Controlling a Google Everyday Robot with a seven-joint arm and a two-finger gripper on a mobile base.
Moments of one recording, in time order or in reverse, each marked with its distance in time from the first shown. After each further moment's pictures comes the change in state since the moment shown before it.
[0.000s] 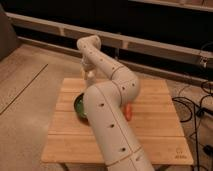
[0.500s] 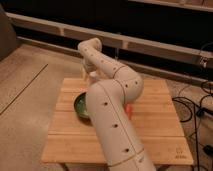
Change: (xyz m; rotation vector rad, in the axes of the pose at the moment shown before) arm 0.005 -0.007 0.018 0.039 -0.018 0.000
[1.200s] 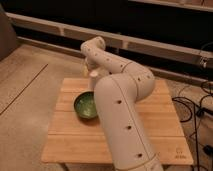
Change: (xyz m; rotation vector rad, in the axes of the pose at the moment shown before) arm -0.002 -0.021 -0.020 0.054 -0.117 -0.008
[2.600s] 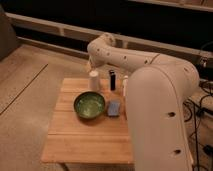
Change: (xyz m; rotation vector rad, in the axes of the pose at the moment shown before) arm 0.016 0.008 -0.104 0.009 -0.238 0.048
